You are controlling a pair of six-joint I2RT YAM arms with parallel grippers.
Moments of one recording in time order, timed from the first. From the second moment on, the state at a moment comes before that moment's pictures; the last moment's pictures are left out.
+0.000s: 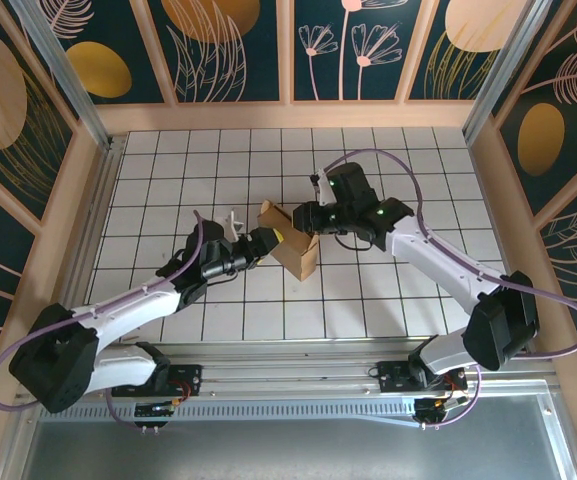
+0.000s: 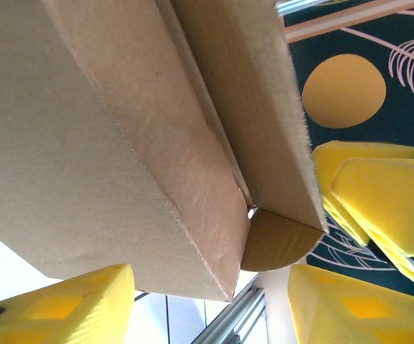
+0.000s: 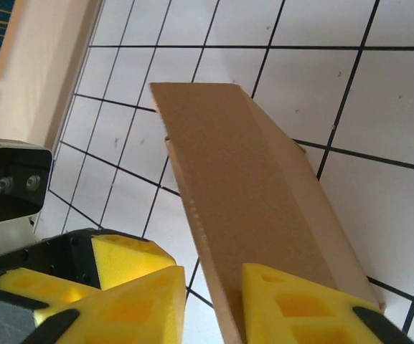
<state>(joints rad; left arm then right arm) -0.65 1.24 0.56 0.33 0.36 -1.19 0.66 1.43 1.19 -0.50 -0.31 0.53</state>
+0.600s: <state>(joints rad) -0.69 1.34 0.55 0.40 0.34 -1.26 0.78 1.44 1.18 -0.47 -0.05 0.56</state>
